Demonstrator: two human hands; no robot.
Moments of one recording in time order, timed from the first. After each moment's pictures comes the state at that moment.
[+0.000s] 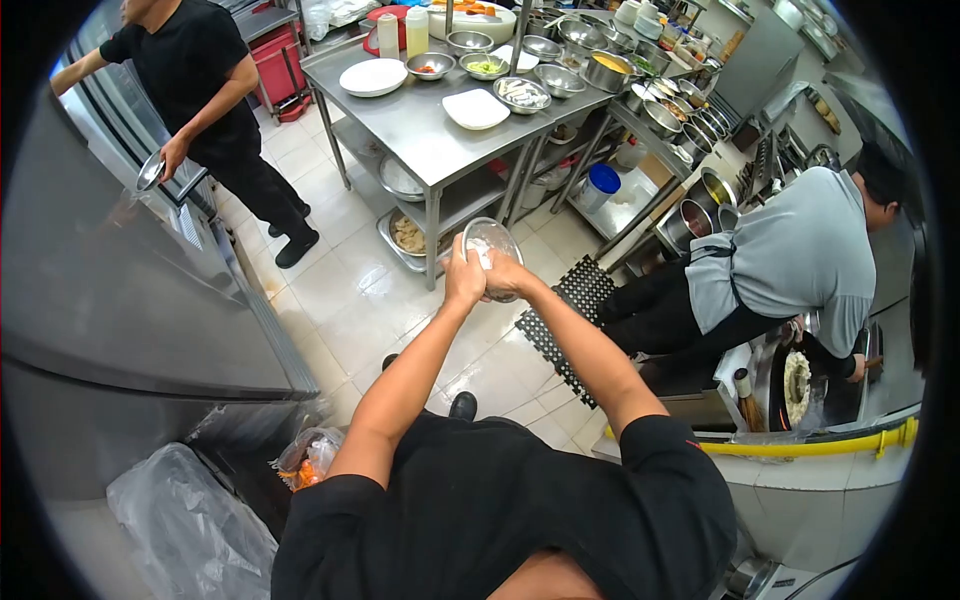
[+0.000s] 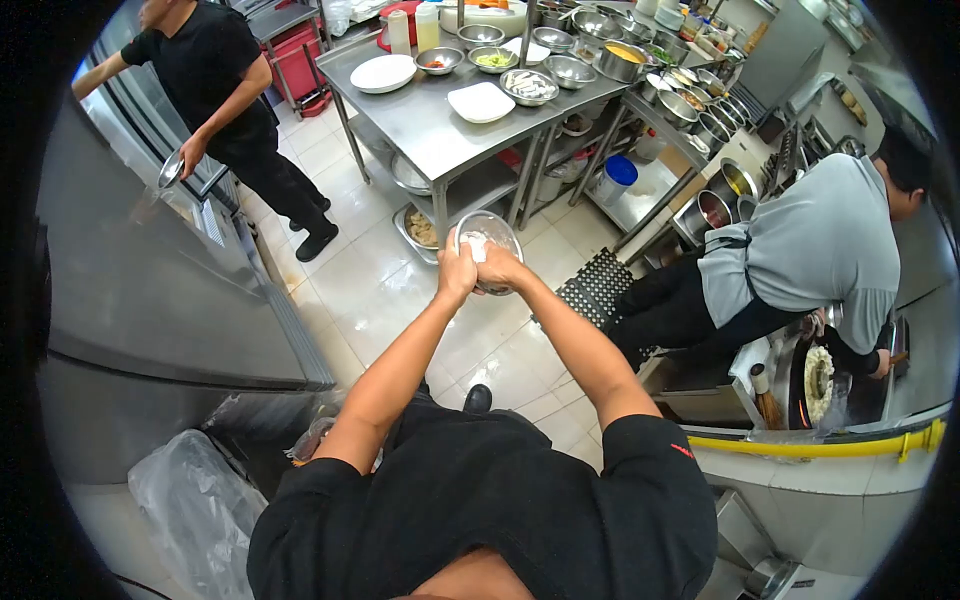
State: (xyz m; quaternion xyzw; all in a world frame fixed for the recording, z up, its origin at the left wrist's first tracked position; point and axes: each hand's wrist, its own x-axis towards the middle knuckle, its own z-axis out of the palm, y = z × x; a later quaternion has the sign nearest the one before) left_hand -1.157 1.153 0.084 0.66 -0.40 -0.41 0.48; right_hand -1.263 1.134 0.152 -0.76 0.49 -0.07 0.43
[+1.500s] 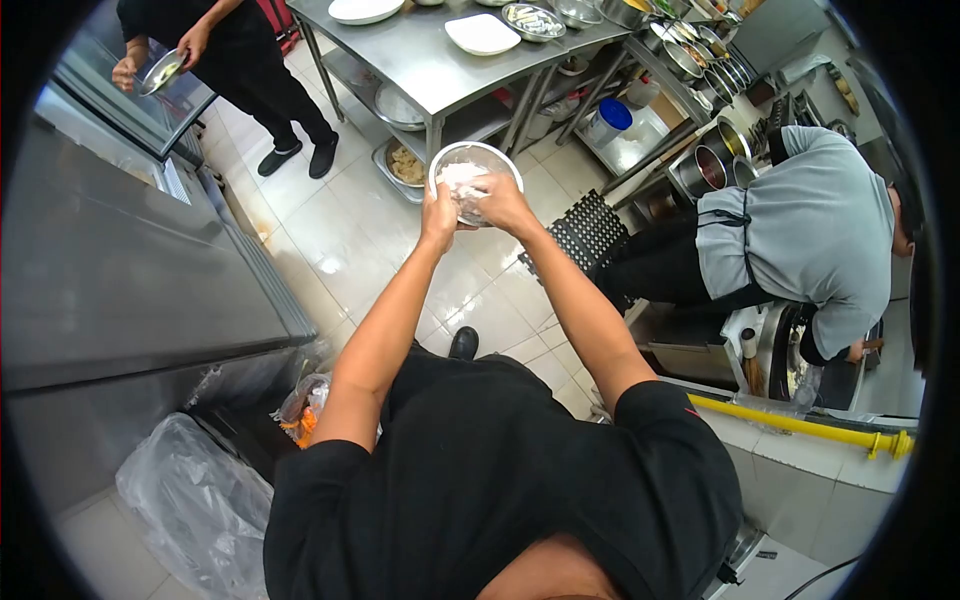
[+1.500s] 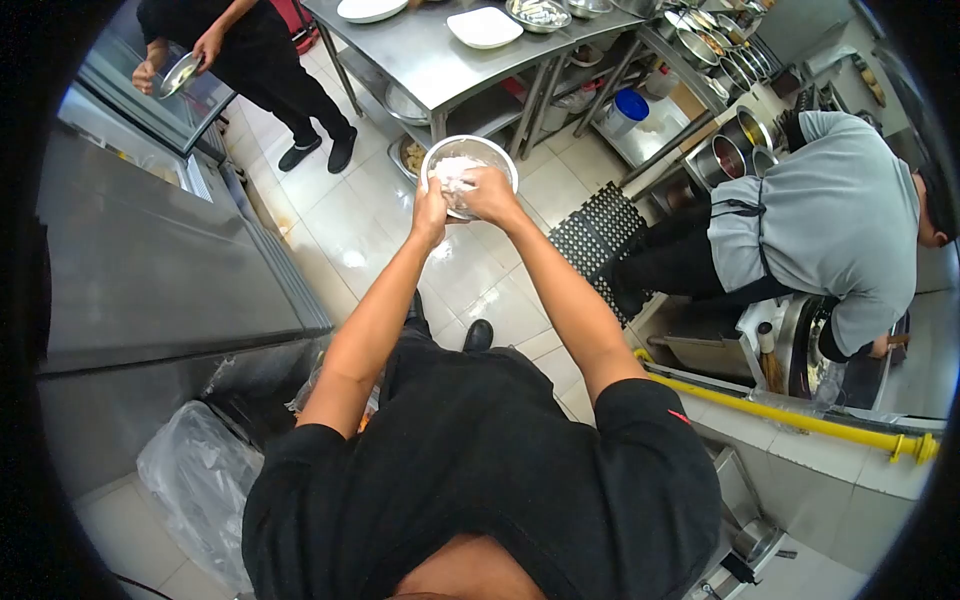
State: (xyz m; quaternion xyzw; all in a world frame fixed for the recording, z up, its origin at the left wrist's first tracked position) left_hand -1.115 1.161 0.079 0.50 -0.26 -0.58 0.59; right_hand -1.238 1.127 0.109 -0.75 0.48 -0.31 0.34
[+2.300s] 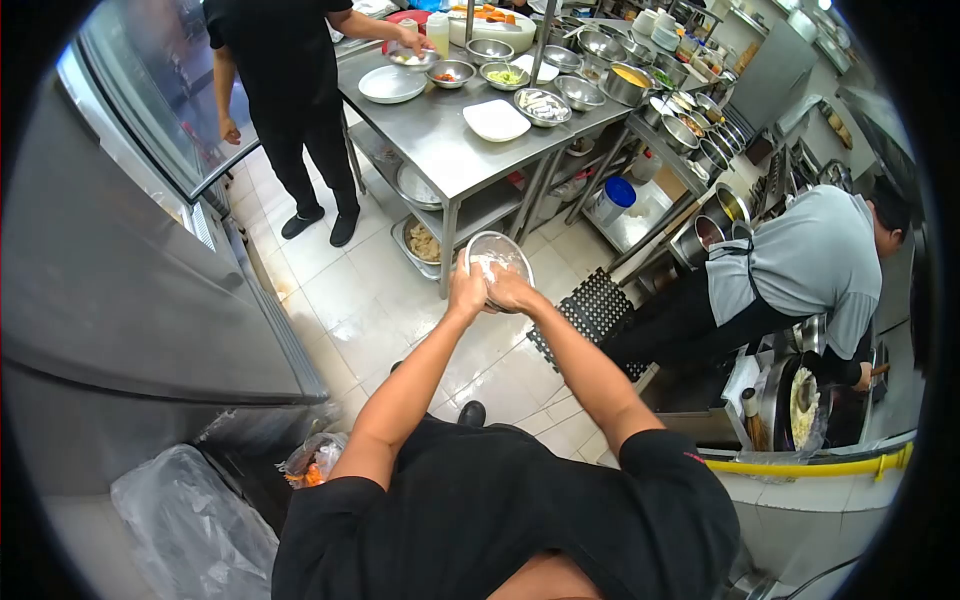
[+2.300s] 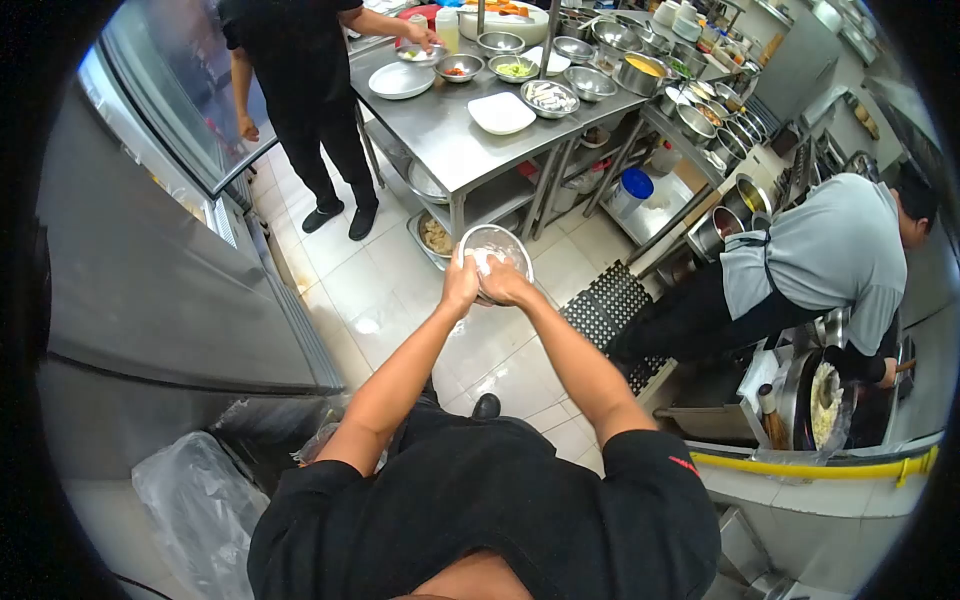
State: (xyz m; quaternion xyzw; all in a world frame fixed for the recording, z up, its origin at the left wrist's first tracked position) left_hand -1.131 1.161 0.108 0.58 -0.34 -0.53 0.52; right_hand -1.243 1.104 0.064 -0.77 0.55 -0.06 0.32
